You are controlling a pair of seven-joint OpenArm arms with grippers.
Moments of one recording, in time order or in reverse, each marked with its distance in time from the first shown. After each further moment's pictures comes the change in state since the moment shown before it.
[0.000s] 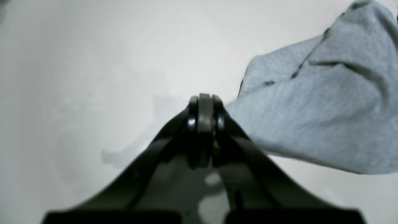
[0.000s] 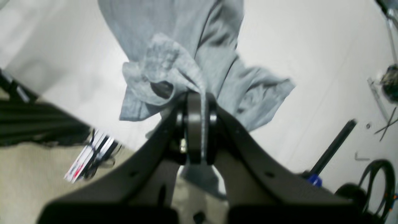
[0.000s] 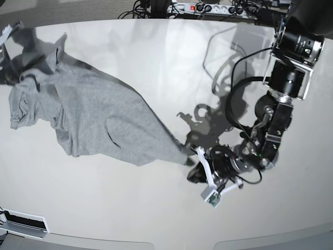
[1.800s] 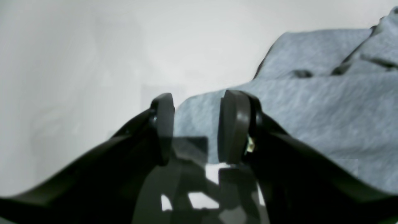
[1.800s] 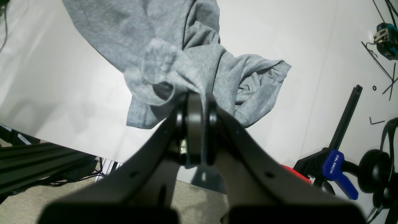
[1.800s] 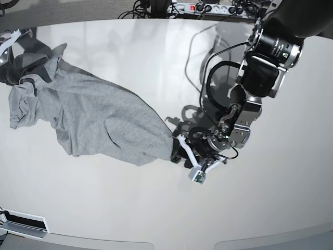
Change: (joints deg) left arm -1.9 11.6 0.5 -29.5 7.7 5.9 -22.4; right arm 2.6 -11.9 0.0 -0.1 -7.0 -4.5 -0.1
